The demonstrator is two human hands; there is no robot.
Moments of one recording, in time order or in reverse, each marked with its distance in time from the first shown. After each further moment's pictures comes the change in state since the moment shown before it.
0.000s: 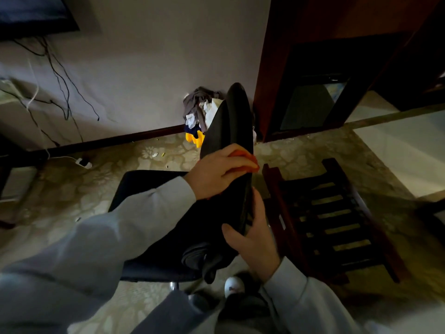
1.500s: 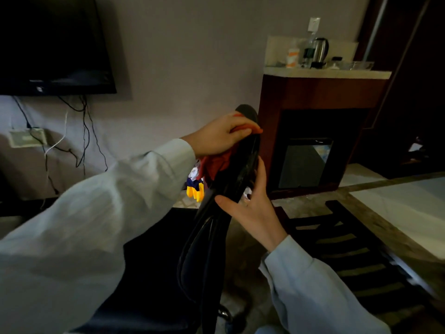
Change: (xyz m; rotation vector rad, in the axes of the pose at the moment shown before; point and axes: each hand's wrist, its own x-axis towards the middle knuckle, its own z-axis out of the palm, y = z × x) left_hand -0.057 0.027 0.028 0.213 0.204 0.074; right_hand -0.028 0.076 0.019 -0.095 -0.047 -0.471
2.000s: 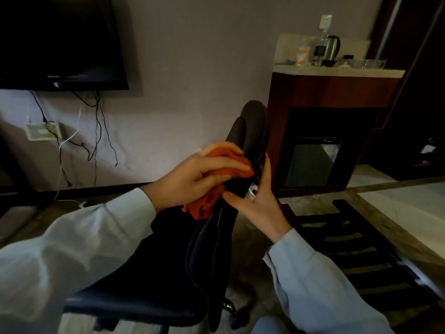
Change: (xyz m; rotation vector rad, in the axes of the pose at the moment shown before) left_hand -0.115 -0.003 0.015 -0.133 0.104 0.225; right_hand -0.004 0.017 0.004 -0.018 -0.020 0.008
